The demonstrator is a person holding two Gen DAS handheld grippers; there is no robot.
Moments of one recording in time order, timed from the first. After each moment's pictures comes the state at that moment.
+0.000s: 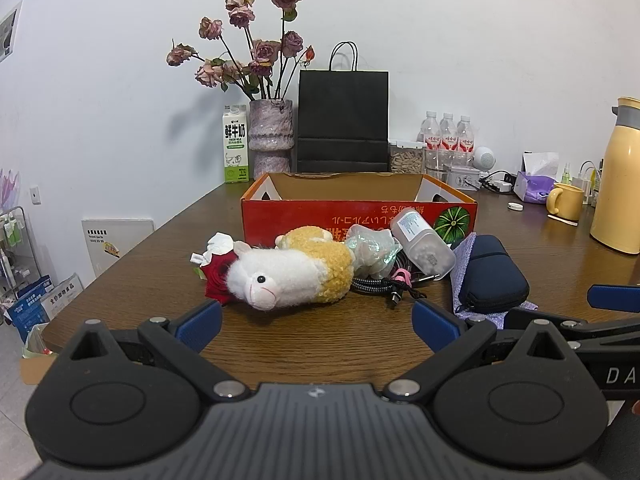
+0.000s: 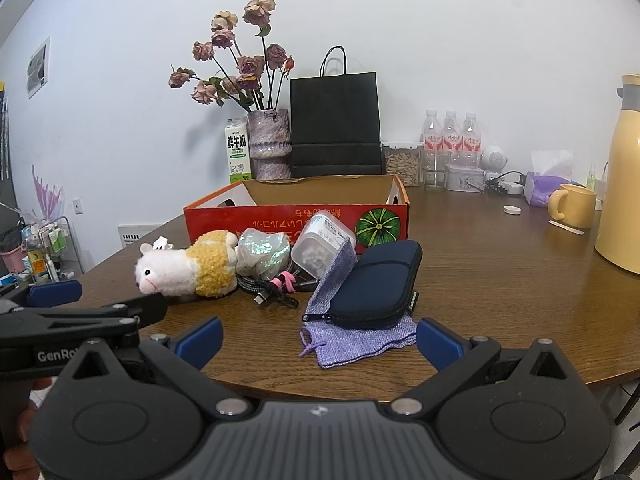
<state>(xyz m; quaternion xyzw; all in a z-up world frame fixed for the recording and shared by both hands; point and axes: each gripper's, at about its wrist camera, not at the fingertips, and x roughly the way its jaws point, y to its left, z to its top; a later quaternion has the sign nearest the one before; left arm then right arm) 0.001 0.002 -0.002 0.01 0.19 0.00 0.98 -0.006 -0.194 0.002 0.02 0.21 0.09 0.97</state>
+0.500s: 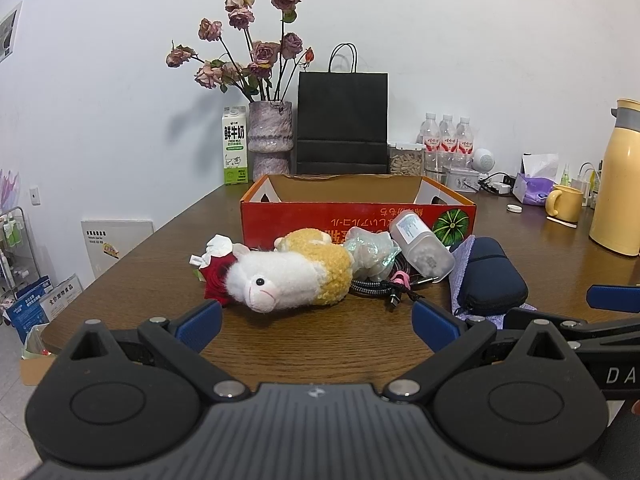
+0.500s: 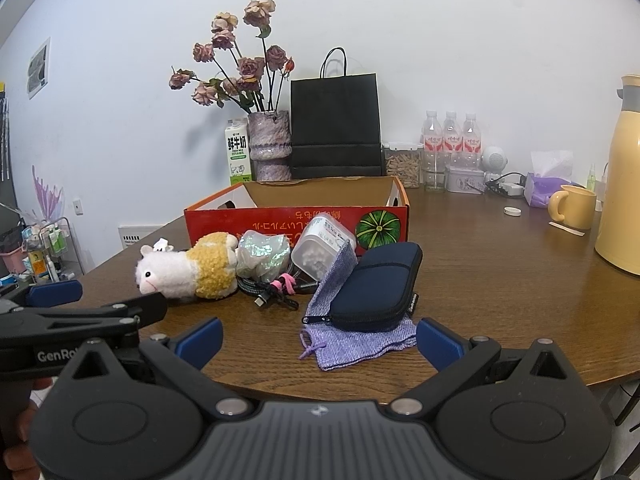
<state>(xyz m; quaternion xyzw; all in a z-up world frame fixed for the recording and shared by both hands) 0.000 0.002 -0.002 0.01 0.18 0.00 0.98 -0.006 -0.194 0.002 0.02 0.21 0.08 0.97</state>
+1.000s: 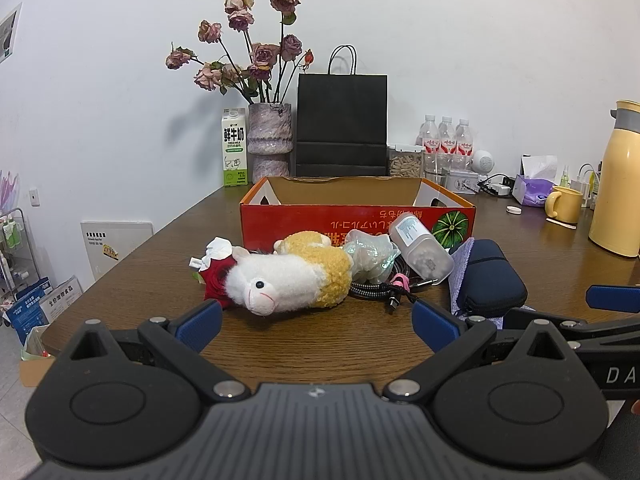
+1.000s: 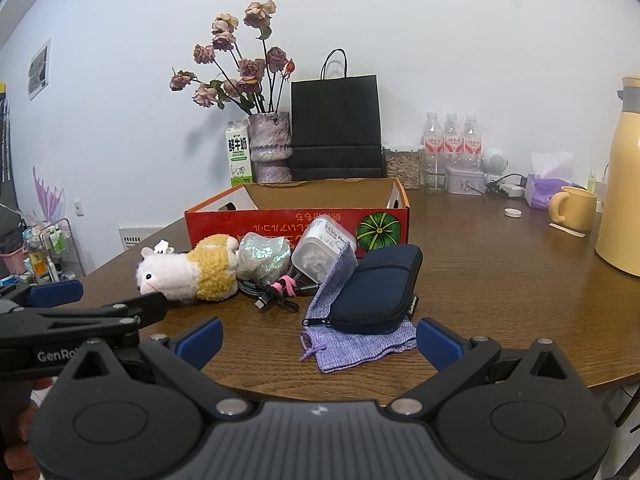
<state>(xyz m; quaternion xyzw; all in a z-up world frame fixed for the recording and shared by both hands) 0.002 0.000 0.000 0.01 0.18 0.00 0.98 -0.007 -0.194 0.002 0.02 0.21 0.08 0.97</state>
